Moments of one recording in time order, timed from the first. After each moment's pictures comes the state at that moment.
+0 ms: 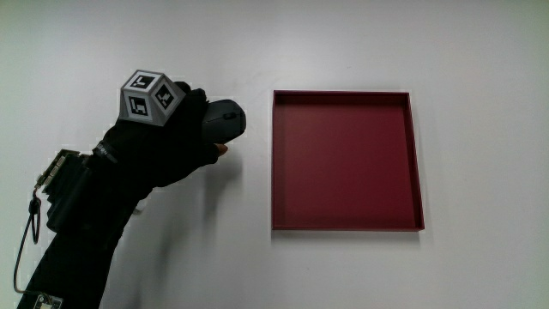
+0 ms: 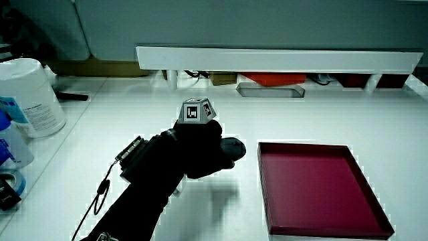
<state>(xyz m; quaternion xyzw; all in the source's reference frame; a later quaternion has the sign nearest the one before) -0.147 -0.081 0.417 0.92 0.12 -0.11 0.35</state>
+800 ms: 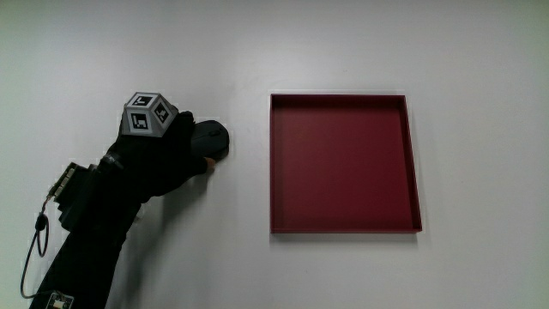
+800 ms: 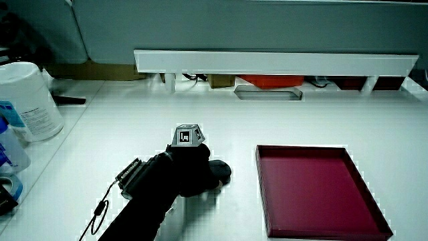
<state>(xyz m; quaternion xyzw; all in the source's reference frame) -0.173 -0.071 0.491 0.91 0.06 -0.09 0.41</state>
